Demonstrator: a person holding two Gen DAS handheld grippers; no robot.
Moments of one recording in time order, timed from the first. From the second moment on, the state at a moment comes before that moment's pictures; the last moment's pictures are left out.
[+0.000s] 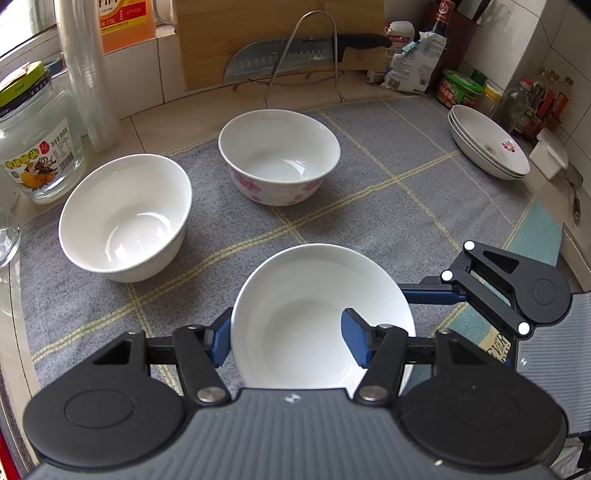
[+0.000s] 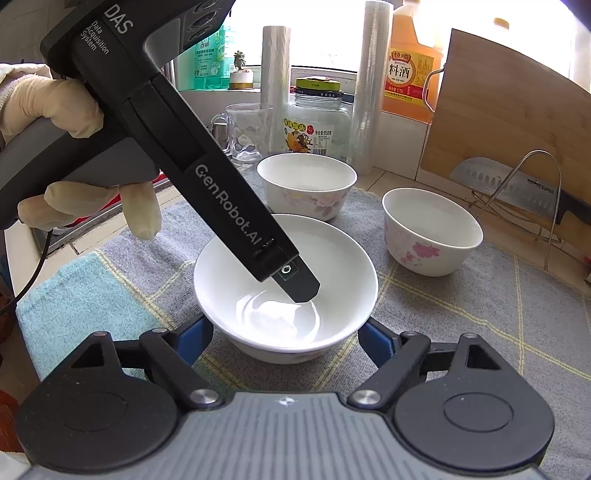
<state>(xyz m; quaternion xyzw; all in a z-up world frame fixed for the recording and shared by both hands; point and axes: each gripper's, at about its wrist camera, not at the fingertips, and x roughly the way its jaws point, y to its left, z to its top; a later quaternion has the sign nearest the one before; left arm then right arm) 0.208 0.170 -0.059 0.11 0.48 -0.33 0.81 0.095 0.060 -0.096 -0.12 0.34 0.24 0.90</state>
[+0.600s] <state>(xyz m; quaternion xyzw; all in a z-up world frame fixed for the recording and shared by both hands) 0.199 0.114 -0.051 0.12 0.46 -0.38 0.79 0.078 0.016 -0.077 -0.12 0.35 0.20 0.91</state>
